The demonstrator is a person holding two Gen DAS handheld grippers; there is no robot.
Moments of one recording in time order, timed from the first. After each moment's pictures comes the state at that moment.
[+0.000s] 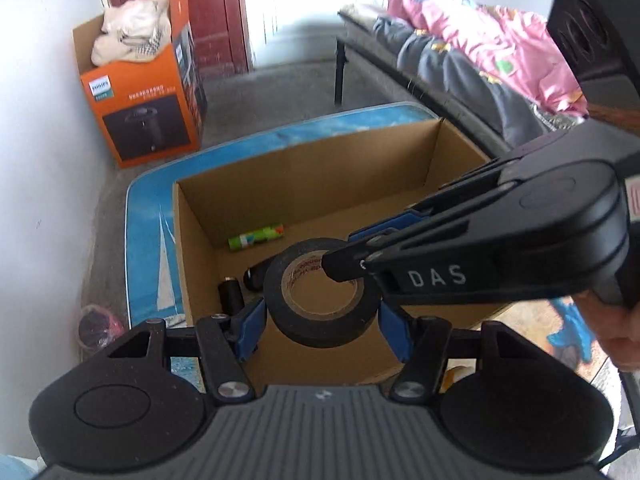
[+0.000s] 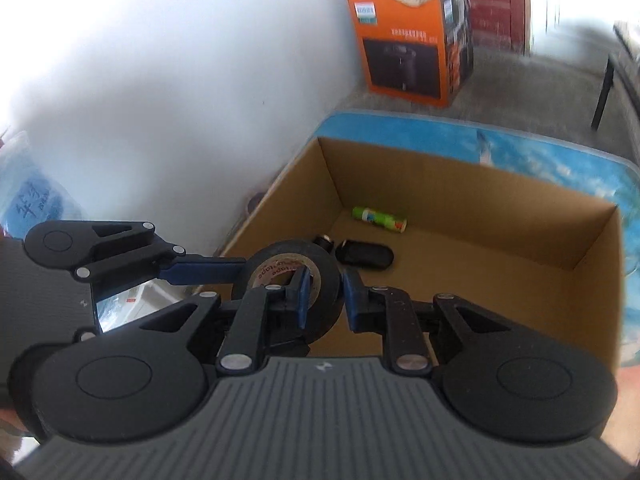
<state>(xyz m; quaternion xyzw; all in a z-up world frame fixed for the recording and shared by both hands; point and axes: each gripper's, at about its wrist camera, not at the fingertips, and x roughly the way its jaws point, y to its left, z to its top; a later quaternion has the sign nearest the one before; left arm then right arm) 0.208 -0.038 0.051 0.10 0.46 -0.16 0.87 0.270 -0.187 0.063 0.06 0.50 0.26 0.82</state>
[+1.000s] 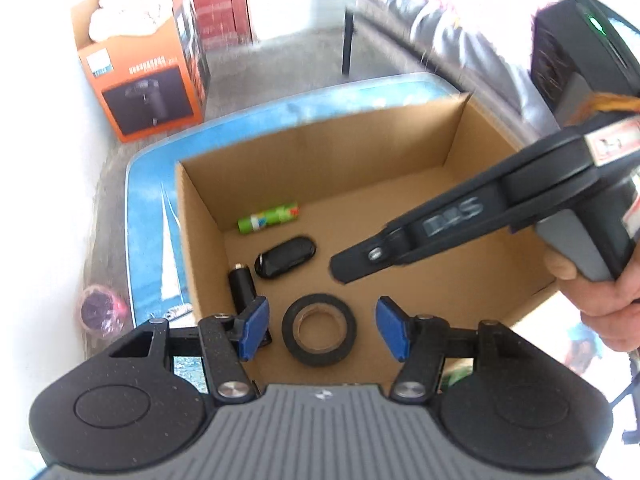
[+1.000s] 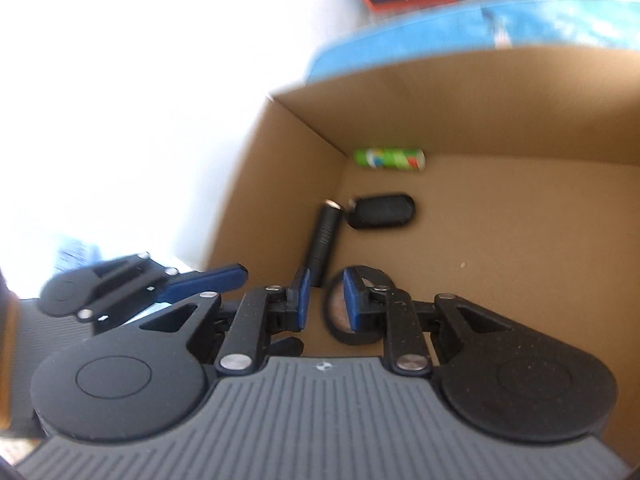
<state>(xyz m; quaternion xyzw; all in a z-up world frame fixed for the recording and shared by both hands) 0.215 -0.032 0.052 0.10 0.48 -0.16 0.86 0.285 -0.210 0.037 0.22 0.53 0.29 0.76</state>
